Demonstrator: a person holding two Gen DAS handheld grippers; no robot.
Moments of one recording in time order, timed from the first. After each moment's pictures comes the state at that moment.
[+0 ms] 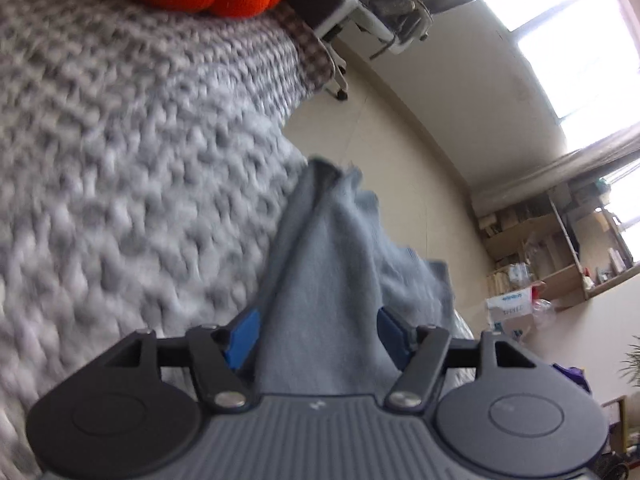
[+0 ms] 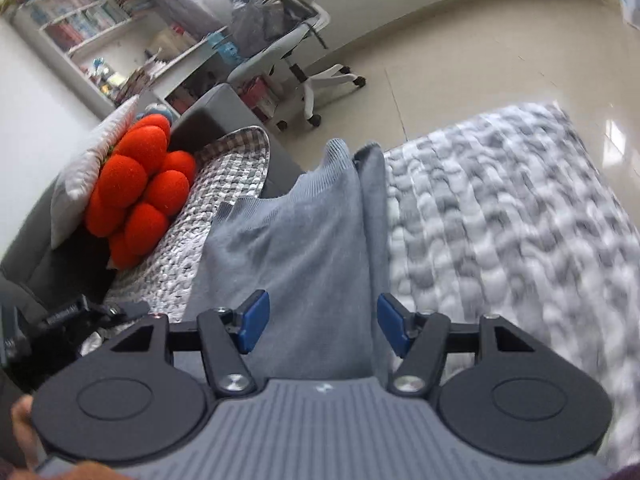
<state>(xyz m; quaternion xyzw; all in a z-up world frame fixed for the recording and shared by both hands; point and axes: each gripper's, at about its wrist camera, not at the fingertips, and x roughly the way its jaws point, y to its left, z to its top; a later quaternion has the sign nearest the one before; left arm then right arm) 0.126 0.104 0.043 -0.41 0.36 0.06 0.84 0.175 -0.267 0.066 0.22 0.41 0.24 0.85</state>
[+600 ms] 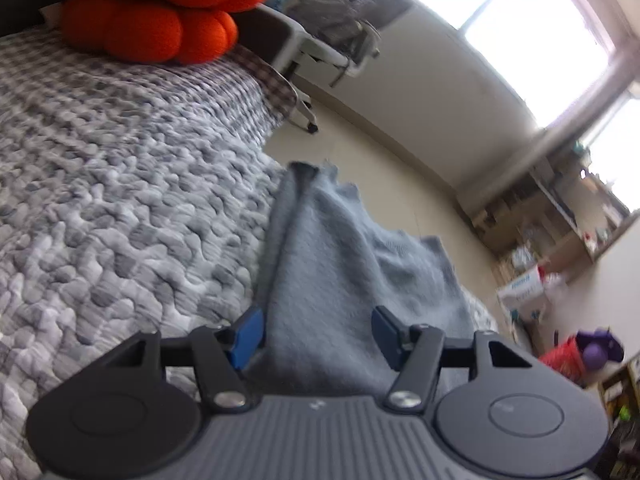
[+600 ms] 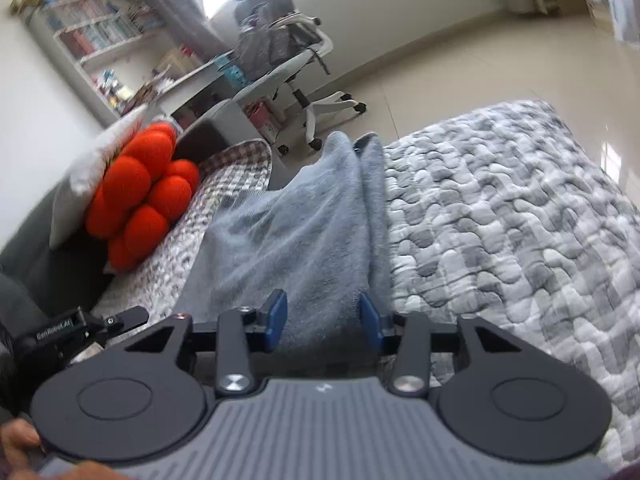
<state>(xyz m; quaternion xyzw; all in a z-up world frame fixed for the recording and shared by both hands) 0.094 0.074 0.038 -0.30 0.32 0.04 0.90 0.144 -0.248 0.040 0.20 0.36 0.23 0.88</state>
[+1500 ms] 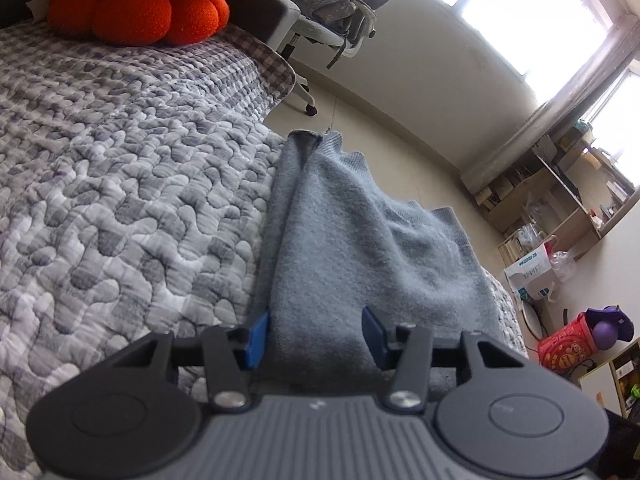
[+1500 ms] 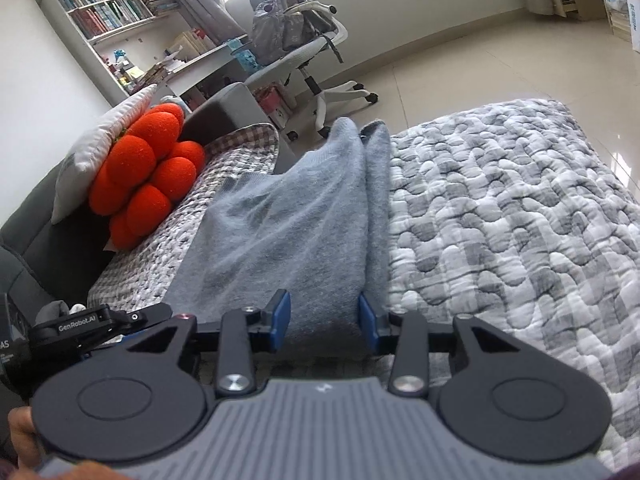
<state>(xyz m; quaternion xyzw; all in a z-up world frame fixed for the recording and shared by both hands) 0.101 0.066 0.019 -0.28 0.34 0.03 0.90 0.146 -0.259 0.028 0.19 0.37 0.25 0.87</state>
